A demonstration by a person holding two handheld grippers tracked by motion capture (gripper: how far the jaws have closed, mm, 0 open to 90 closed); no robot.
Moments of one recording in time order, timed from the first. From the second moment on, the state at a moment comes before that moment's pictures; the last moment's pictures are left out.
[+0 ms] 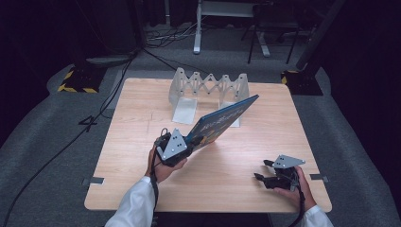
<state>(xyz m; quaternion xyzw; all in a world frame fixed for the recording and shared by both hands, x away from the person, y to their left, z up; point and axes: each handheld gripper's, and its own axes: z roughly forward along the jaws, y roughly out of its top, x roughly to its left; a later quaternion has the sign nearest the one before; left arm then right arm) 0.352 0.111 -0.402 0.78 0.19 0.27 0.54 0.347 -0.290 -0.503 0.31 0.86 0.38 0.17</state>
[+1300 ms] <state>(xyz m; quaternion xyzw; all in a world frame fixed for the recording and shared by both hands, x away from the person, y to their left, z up) 0.408 0.162 -0.409 0.69 0.35 0.34 0.54 0.349 -0.292 -0.503 0.31 0.86 0.38 0.16</state>
